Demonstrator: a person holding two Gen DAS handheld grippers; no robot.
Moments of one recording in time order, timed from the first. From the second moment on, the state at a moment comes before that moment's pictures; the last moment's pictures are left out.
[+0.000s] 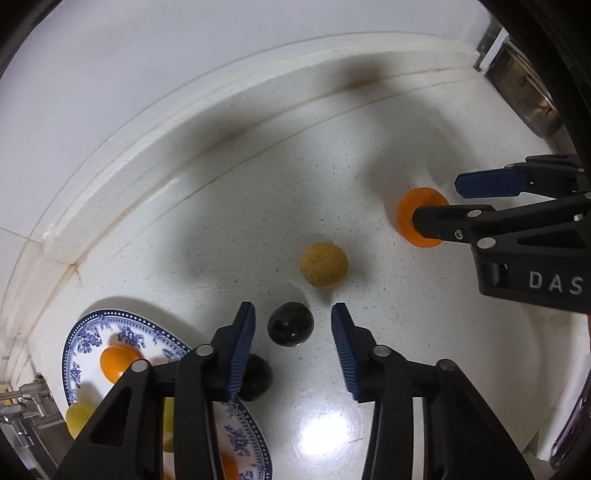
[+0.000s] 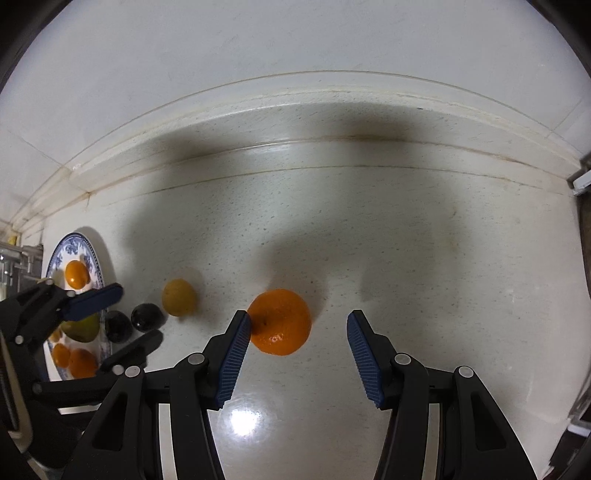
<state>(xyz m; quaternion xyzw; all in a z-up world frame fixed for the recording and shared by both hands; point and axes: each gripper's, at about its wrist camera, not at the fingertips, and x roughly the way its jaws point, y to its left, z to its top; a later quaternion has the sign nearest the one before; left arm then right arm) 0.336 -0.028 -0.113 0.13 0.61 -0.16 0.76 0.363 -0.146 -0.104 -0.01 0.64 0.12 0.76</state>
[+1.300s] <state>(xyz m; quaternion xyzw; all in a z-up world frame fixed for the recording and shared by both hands) 0.312 -0.004 -0.077 0.06 0.57 -0.15 0.81 0.342 -0.131 -0.102 -0.01 0.63 0.14 0.76</state>
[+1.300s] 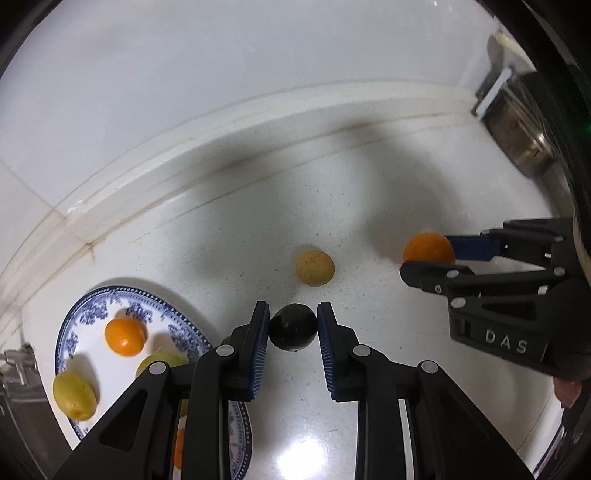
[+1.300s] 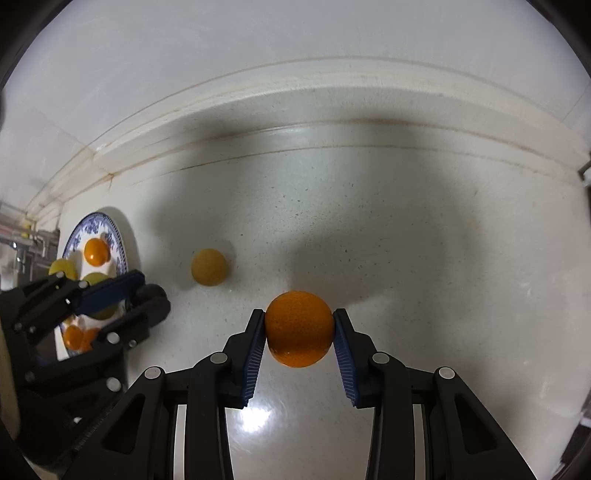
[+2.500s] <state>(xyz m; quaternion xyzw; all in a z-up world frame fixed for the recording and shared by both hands) 0.204 0.112 0.016 -0.01 0.42 -0.05 0.90 0.252 -0.026 0.015 -0.12 0.47 0.23 0.85</state>
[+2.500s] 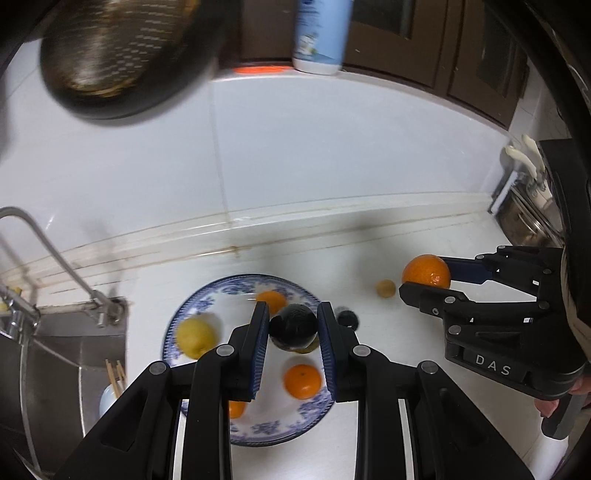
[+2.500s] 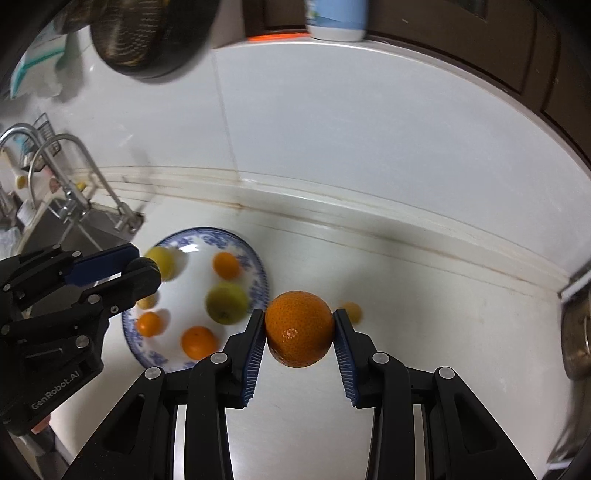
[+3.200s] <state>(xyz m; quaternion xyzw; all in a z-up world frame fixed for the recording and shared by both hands) 0.191 0.183 -0.016 -0.04 0.45 -0.02 0.89 0.246 0.070 -0.016 -0.13 0.49 0.33 0.80</state>
